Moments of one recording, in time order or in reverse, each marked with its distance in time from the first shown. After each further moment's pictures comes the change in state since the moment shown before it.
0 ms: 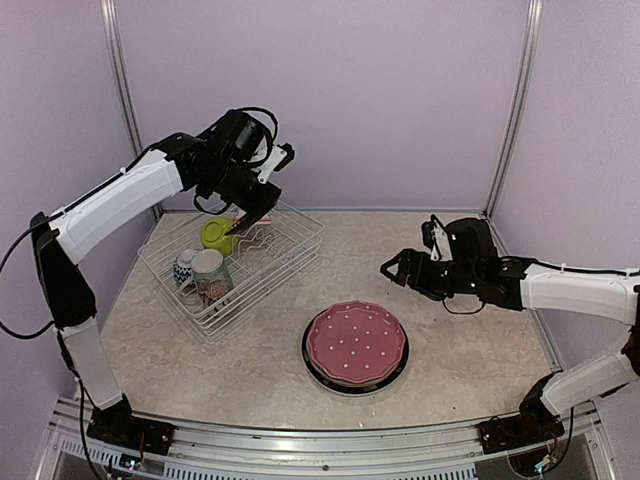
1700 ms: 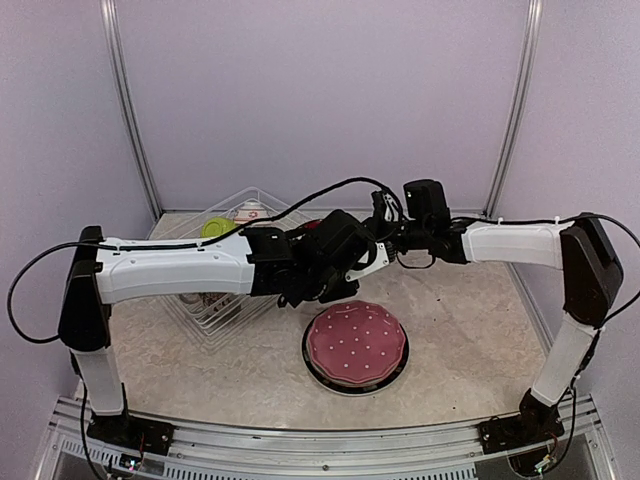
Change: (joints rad) left arm -0.495 0.091 -0.267 0.416 -0.485 0.418; right arm -0.053 0.472 0.466 0.150 -0.388 0.168
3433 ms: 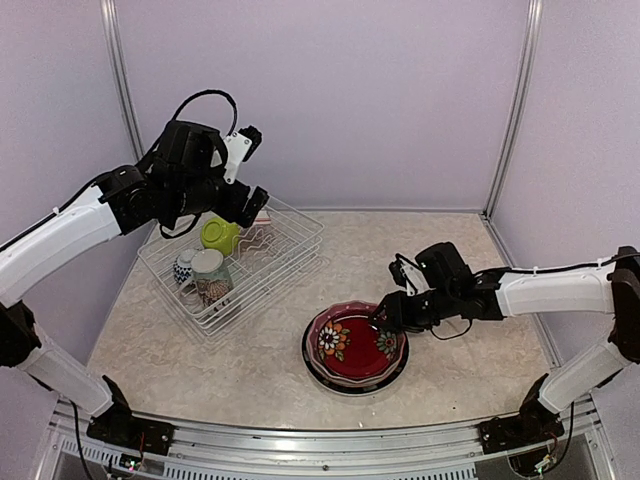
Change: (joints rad) left arm 0.397 -0.488 -0.167 -0.034 0.253 -0.382; right arm 0.156 -0.323 -0.474 -0.233 0.231 -0.243
